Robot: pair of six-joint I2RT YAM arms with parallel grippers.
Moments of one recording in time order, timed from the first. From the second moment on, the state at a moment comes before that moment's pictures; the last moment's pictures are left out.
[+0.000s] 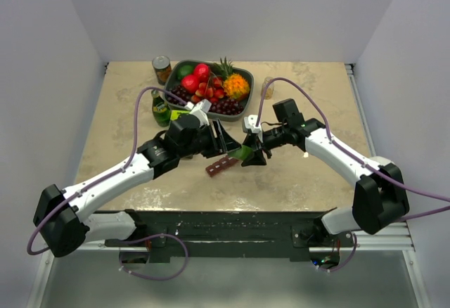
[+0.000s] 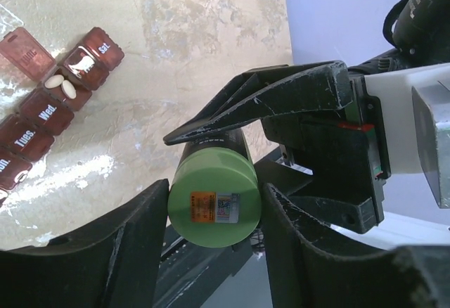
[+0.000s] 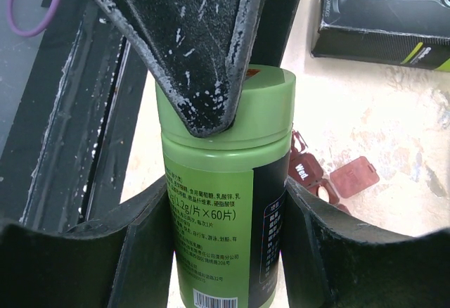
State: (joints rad) left arm -0.79 1.20 0.91 -0.17 0.14 -0.98; right arm 0.47 1.42 1.01 -0.52 -1.03 -0.79
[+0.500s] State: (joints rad) left arm -0.75 1.25 0.94 -0.12 0.55 -0.24; right arm 0.47 1.42 1.01 -0.59 -1.09 -0.78
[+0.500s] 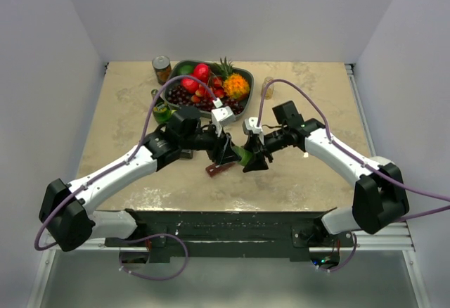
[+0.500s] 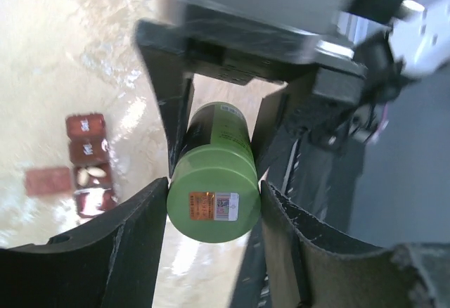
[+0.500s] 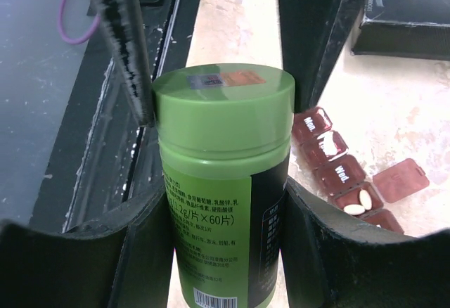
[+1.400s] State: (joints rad) left arm -0.77 0.82 0.84 -0.01 0.43 -0.15; right arm 0.47 1.44 1.01 -0.52 -1.09 -0.77
